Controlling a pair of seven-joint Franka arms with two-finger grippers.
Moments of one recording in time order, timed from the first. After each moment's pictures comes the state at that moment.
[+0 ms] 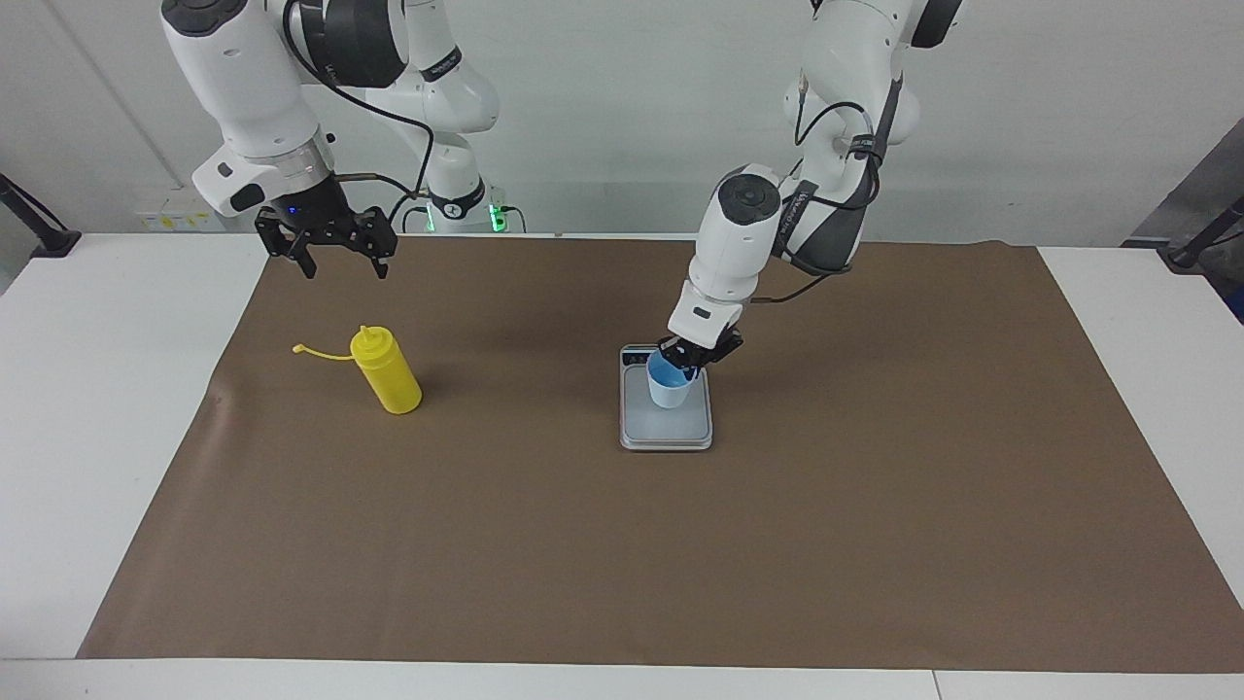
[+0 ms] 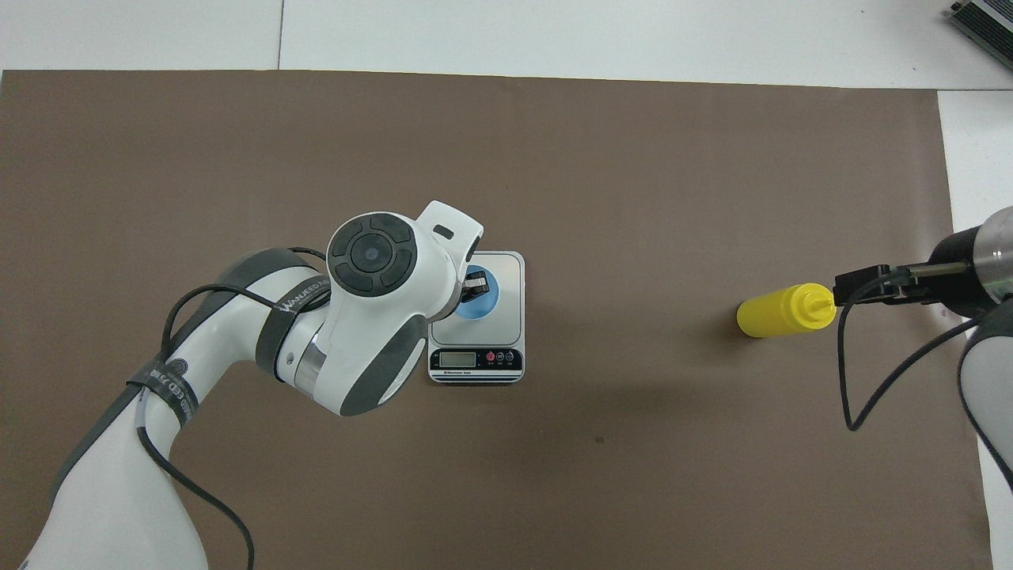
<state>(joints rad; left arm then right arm) -0.39 0.26 -0.24 -1.85 -0.01 2.18 -0.82 -0.10 -0.10 0.10 -1.79 0.00 1.67 -0.01</state>
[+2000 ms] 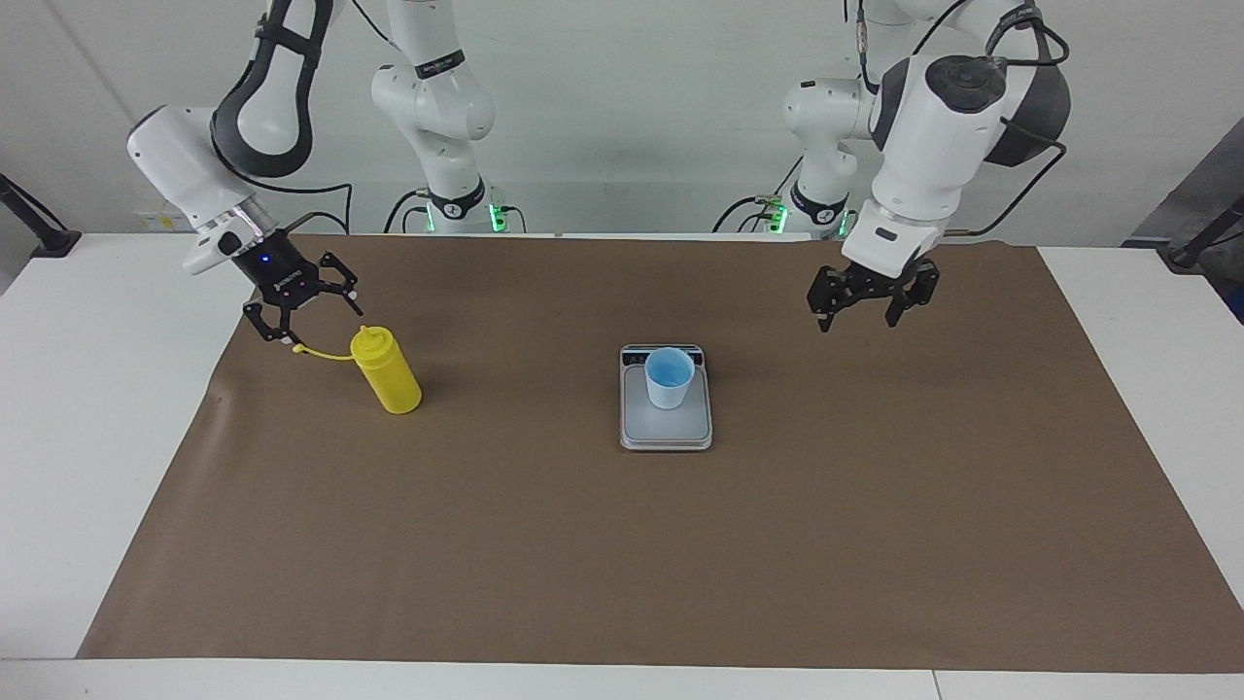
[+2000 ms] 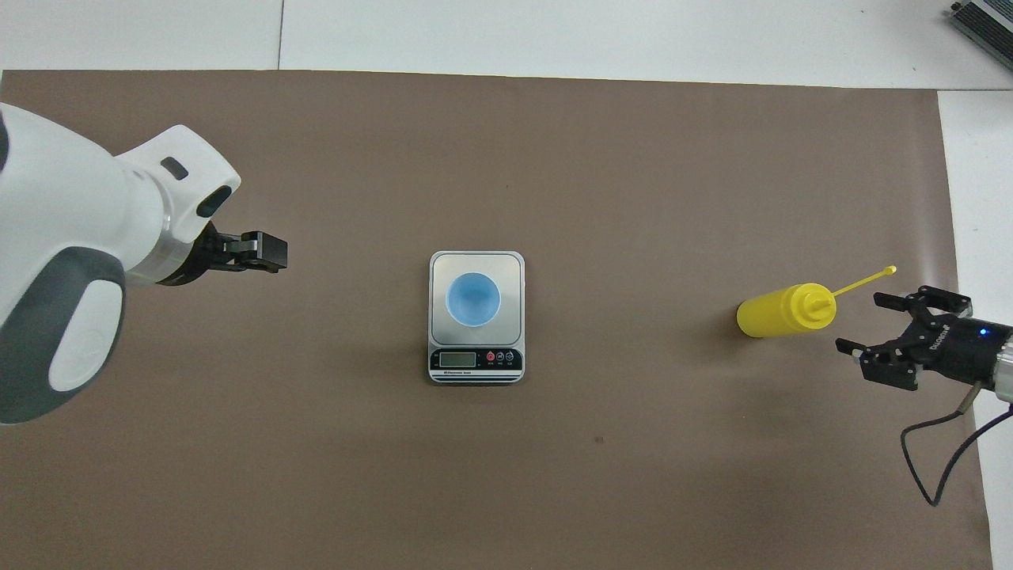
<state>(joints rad) -0.07 -0.02 -0.20 -1.77 0.04 1.78 -0.23 -0.48 -0.12 0.08 -2.39 0.86 2.23 -1.67</state>
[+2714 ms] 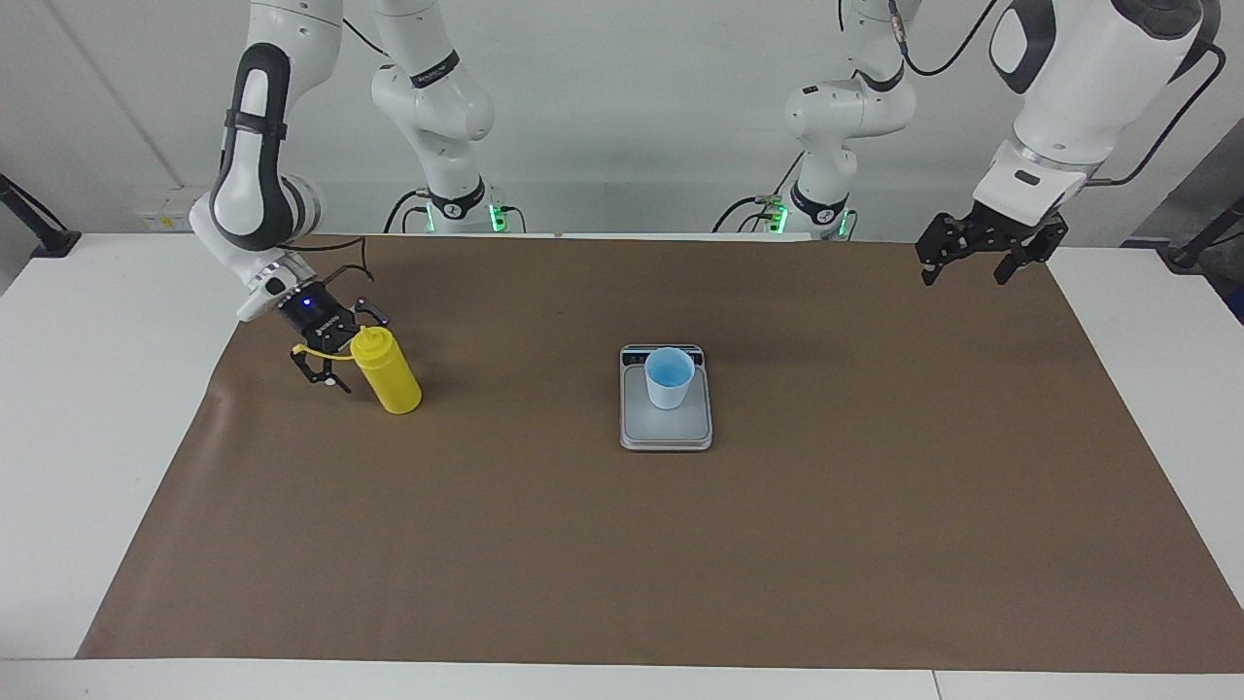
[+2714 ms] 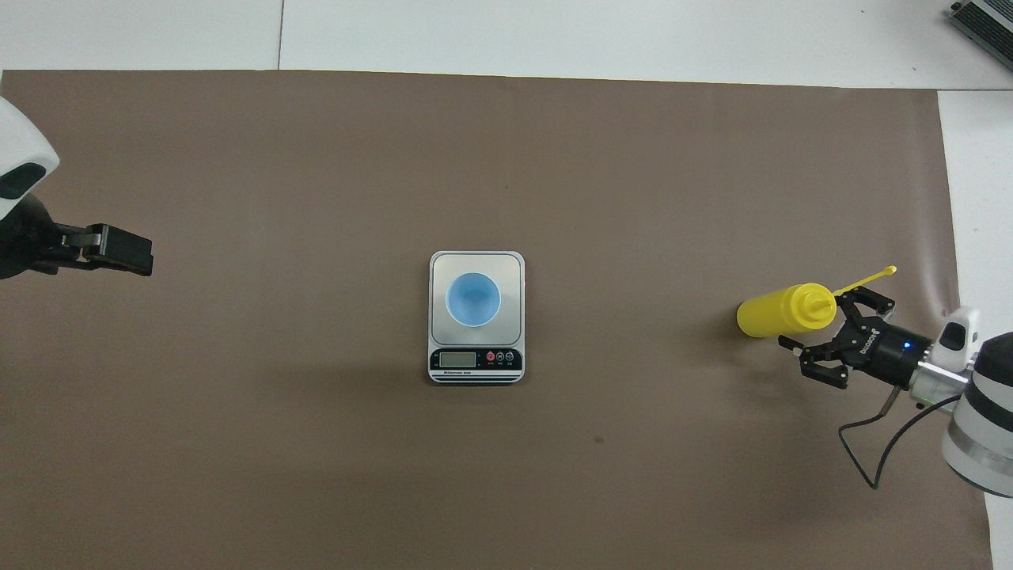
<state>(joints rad) 0.10 -0.01 -0.19 -1.62 0.01 1.58 -0.01 -0.42 0.03 0.09 -2.45 1.30 2.26 -2.17</state>
